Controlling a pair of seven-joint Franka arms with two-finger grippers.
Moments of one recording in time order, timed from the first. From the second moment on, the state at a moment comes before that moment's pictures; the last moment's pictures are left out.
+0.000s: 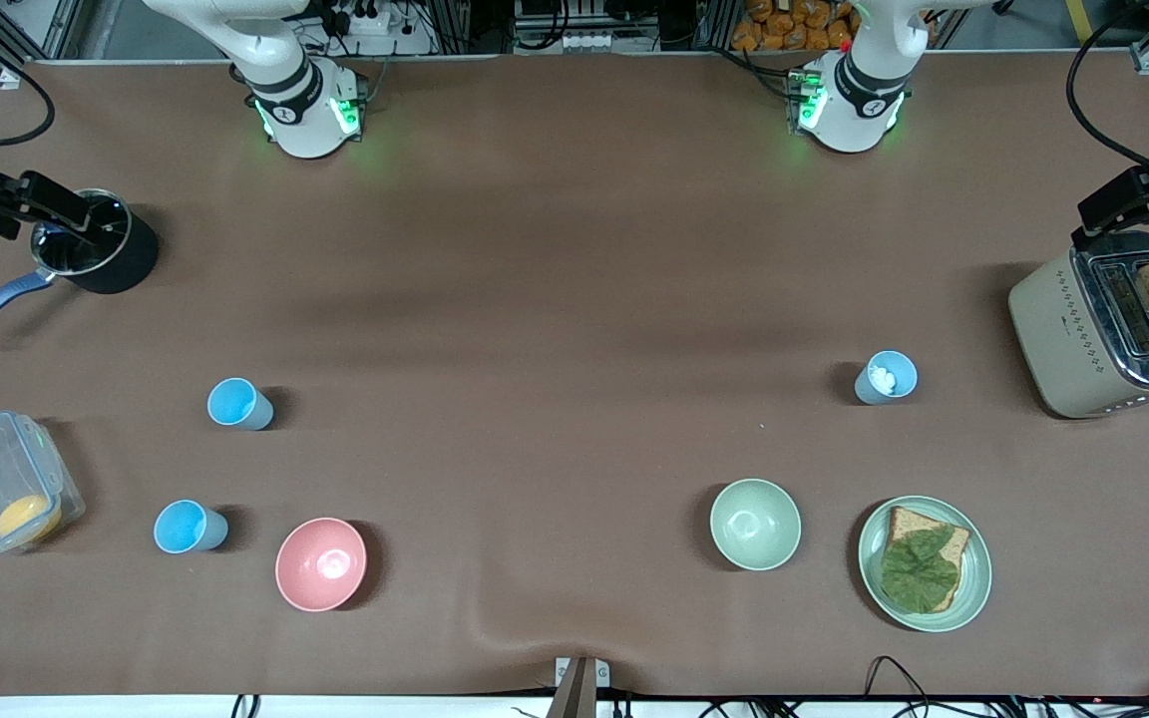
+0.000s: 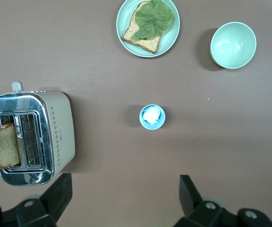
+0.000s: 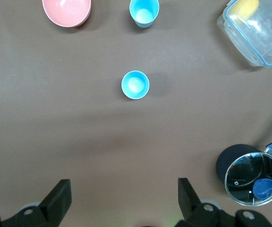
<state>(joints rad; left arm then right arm) 0.00 -0.03 -0.01 -1.52 0.01 1.53 -0.05 -0.01 -0.11 -0.05 -1.70 0.04 1.55 0.03</state>
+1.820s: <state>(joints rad) 0.02 0.28 -0.02 -2.07 0.01 2.21 0.02 -0.10 0.43 0.00 -1.79 0.03 2.10 -0.24</state>
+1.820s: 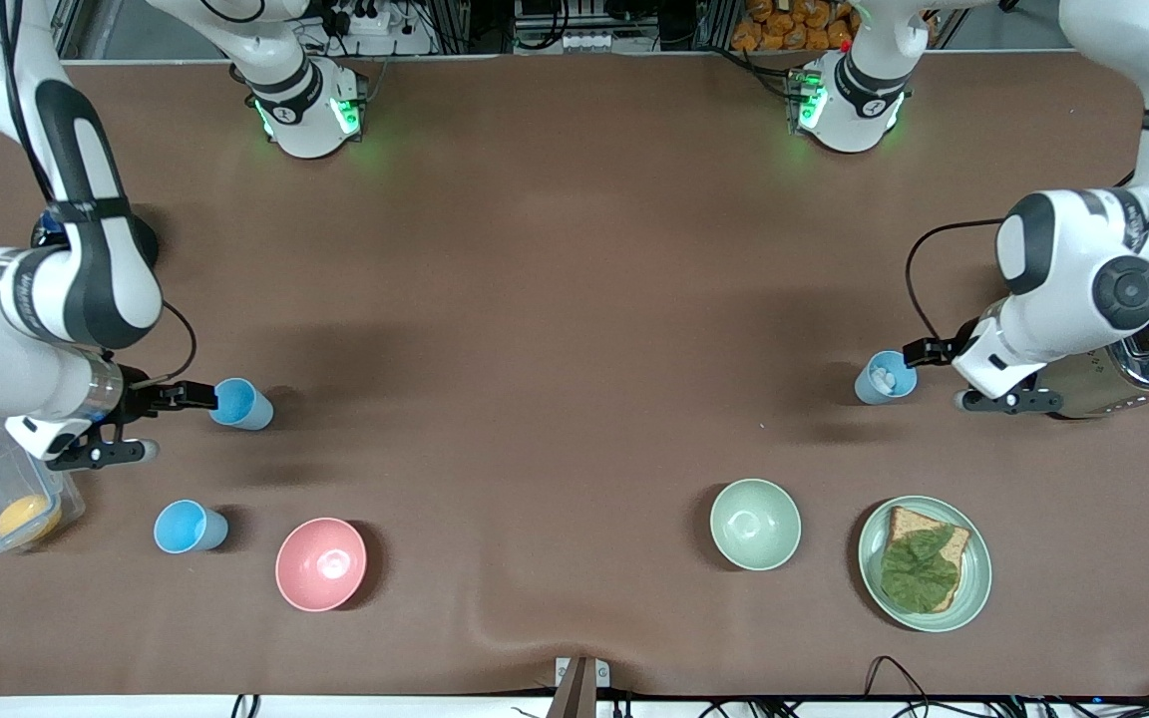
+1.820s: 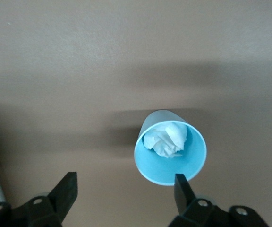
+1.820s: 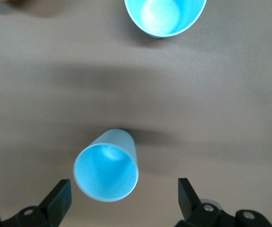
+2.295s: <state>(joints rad) 0.02 0.38 -0.02 -2.07 0.01 2.28 0.02 -0.11 0.48 0.00 -1.87 0.03 2.18 -0.29</state>
